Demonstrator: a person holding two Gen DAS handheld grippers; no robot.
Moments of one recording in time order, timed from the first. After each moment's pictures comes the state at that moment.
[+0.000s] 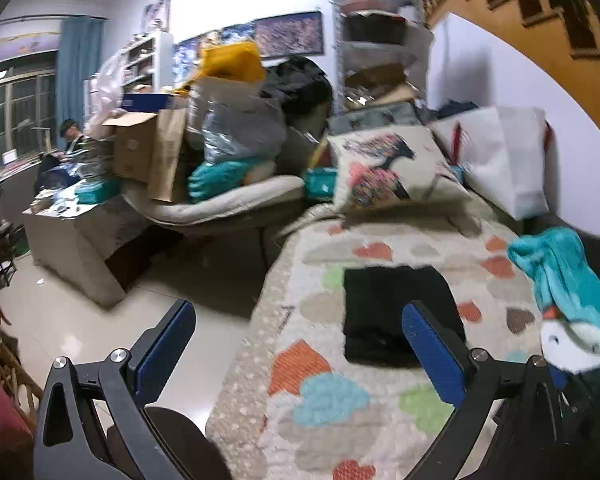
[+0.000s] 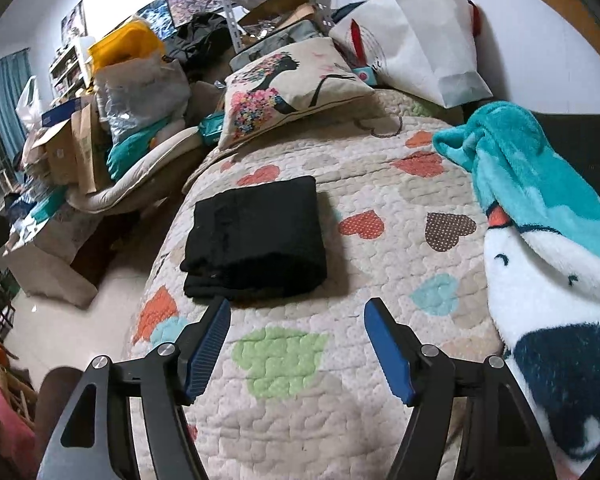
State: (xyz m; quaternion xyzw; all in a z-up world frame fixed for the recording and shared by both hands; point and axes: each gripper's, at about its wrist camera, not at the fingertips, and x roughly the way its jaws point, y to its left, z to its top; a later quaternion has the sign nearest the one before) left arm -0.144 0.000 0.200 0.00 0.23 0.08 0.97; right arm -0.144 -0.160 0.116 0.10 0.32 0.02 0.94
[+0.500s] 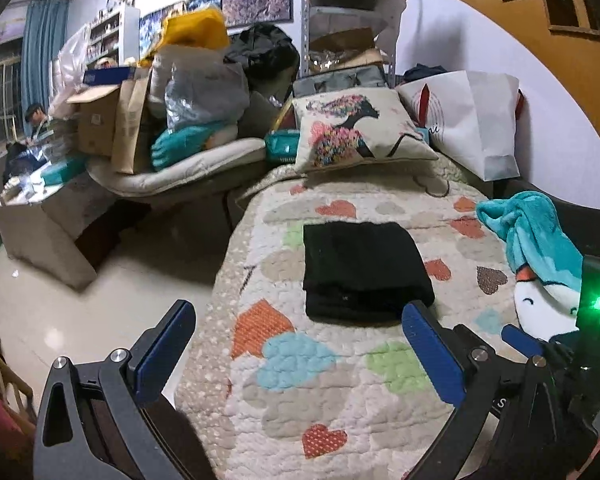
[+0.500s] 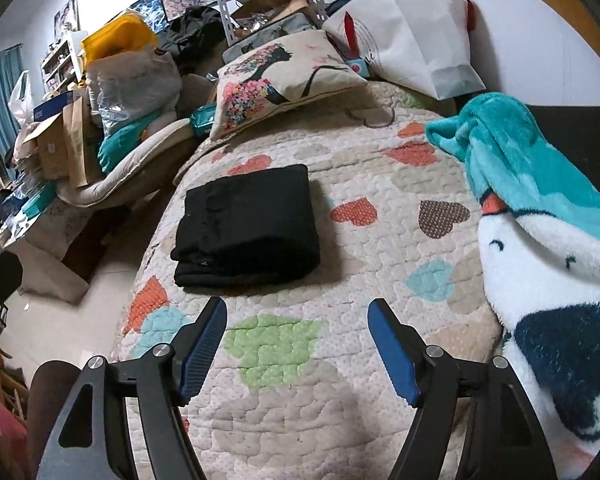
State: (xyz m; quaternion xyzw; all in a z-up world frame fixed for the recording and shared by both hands) left arm -0.141 -0.014 0.180 -0.01 0.29 0.03 0.96; right arm -0.142 -0.163 0.104 0.11 0.34 0.01 0.93
